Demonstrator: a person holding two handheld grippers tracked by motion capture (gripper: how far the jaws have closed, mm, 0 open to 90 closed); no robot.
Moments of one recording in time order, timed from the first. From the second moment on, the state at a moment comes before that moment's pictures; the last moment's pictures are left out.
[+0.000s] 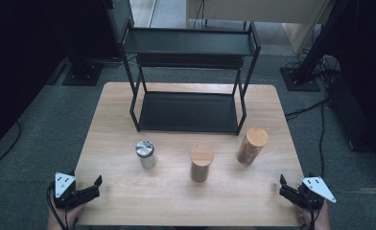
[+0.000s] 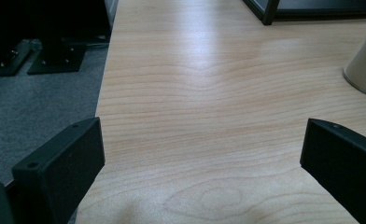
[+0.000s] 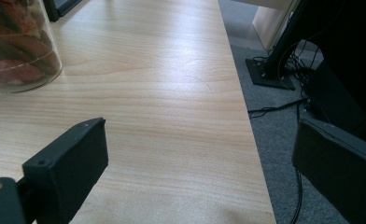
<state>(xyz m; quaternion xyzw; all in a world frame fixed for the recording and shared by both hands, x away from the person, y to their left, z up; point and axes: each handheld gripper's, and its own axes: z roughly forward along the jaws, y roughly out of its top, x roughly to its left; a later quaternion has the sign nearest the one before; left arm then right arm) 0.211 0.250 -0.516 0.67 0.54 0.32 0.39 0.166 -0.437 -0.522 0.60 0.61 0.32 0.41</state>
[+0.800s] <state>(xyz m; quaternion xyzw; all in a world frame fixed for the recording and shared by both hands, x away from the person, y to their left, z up) 0.208 0.227 -0.516 0.68 0.53 0.30 0.41 0.167 -0.436 -0.523 0.60 0.62 0.31 0.41</state>
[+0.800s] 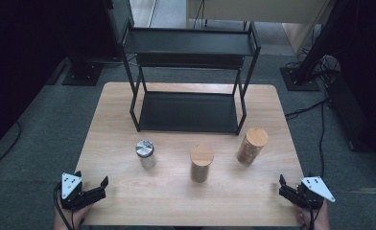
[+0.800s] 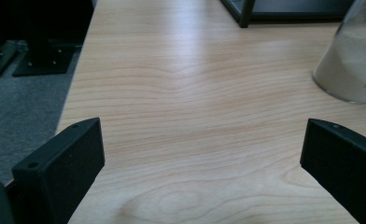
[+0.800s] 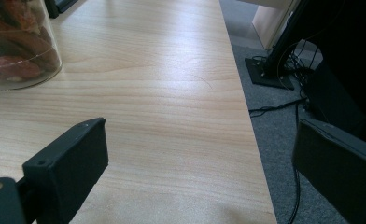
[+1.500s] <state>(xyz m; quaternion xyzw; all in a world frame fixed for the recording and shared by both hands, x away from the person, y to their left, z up) 0.209 0.195 -0.517 0.69 0.52 0.29 0.42 0.166 -0.435 -0.523 0.60 0.62 0.31 0.41</state>
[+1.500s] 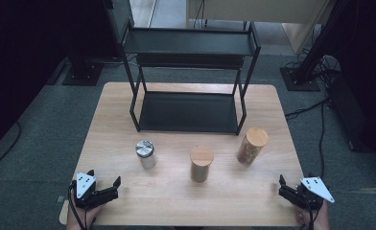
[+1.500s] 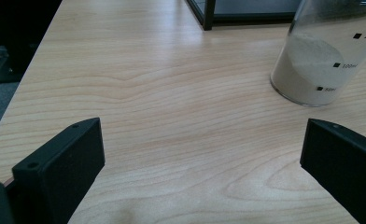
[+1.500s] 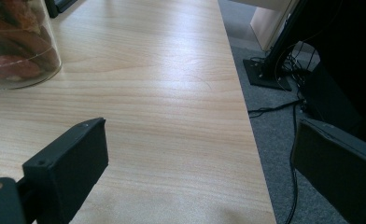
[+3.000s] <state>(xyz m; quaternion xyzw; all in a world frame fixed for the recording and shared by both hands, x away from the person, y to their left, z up) 0.230 0.117 -0.512 0.70 0.48 0.29 0.43 0.165 -0.435 -0.523 0.59 0.62 0.31 0.41</state>
